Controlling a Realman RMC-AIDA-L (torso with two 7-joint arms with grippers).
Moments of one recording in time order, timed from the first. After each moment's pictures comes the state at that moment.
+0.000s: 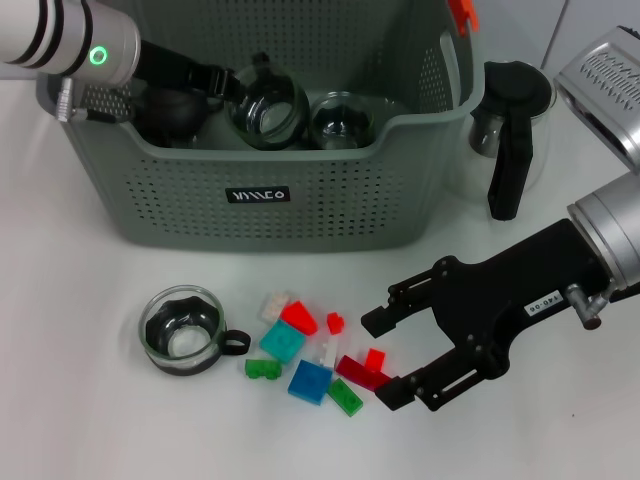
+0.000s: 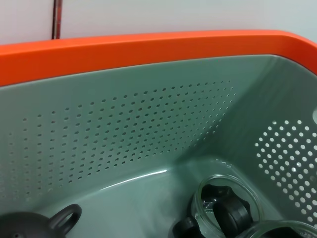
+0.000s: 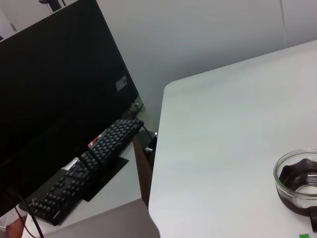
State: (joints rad) left arm -0.87 -1.98 0.98 0.79 2.38 1.10 -2.46; right arm 0.75 2.04 -1.16 -0.86 -2.00 -1.81 1.74
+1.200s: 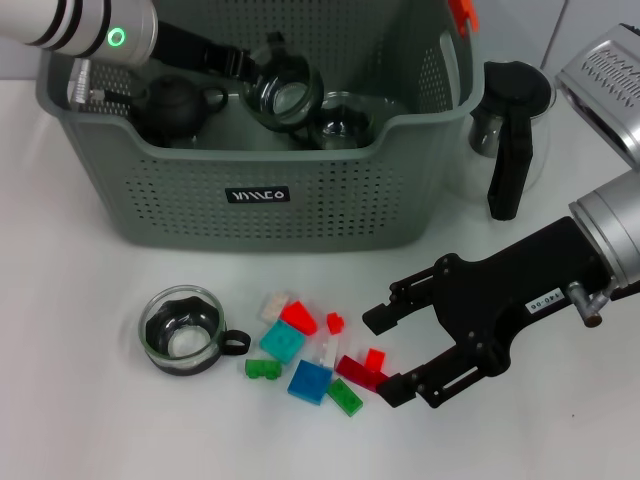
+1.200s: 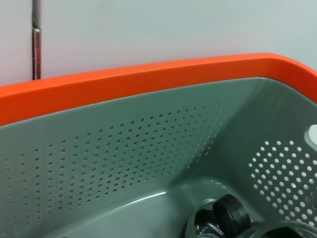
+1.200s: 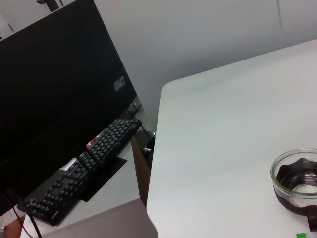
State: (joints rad) left arm -0.90 -1.98 0.98 0.77 2.38 1.06 -2.45; right arm 0.75 2.04 -1.16 -0.86 -2.00 -1.81 1.74
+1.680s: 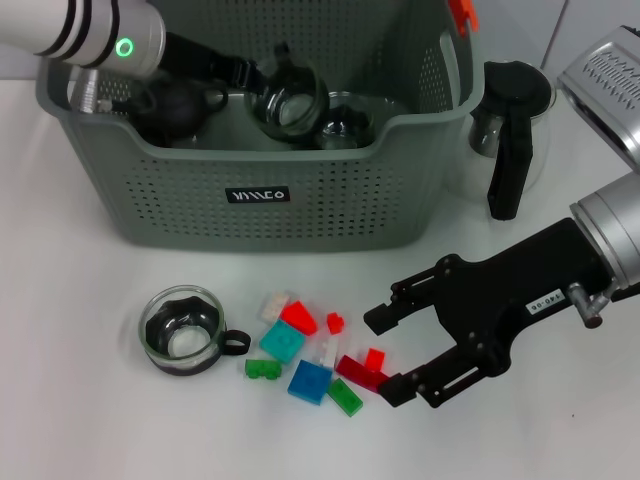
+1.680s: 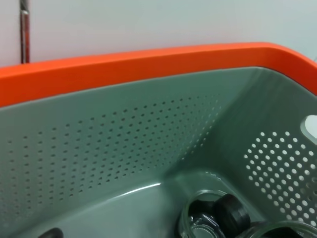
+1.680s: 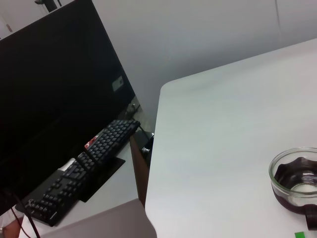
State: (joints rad) left arm -0.90 -1.99 0.99 0.76 2.39 1.06 -2.45; right arm 0.74 2.04 -1.16 -0.86 -2.00 -1.80 1.74
